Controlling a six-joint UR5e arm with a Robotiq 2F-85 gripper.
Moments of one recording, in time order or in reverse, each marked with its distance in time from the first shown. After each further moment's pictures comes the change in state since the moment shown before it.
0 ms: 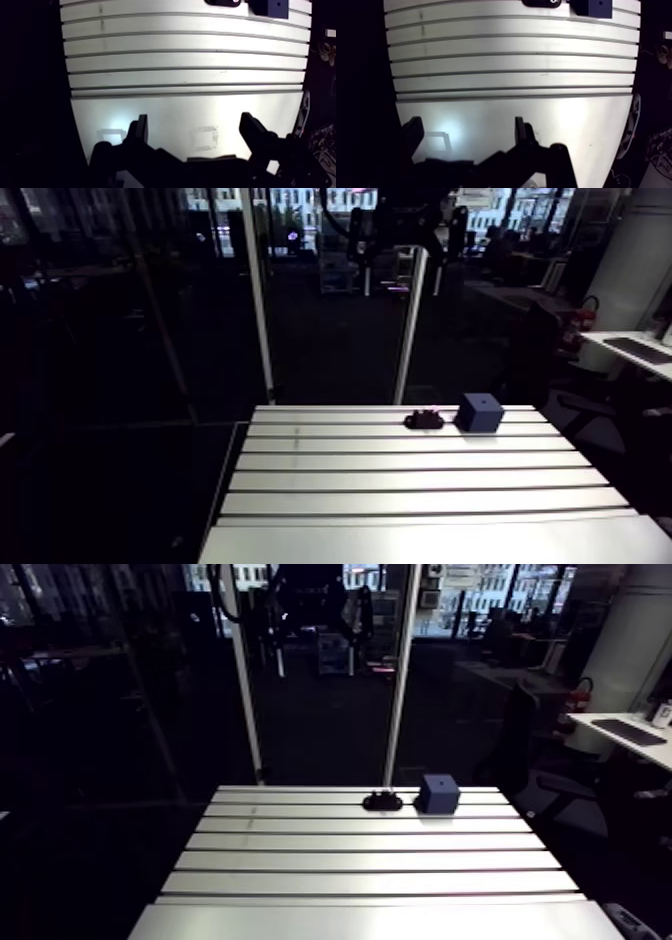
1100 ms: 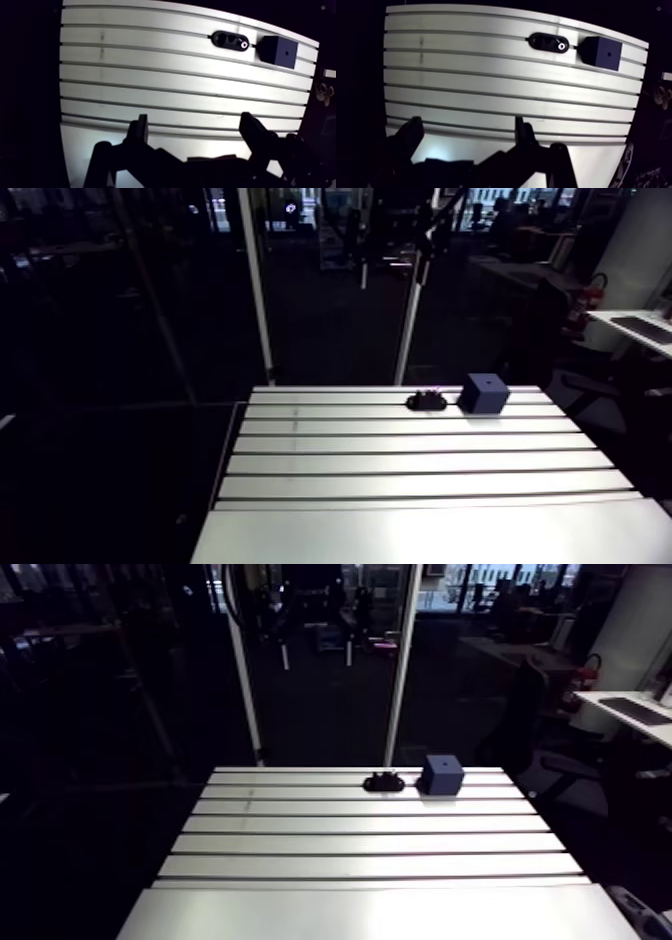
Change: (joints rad) arm -0.011 0.078 0.058 -0.254 0.015 -0.145
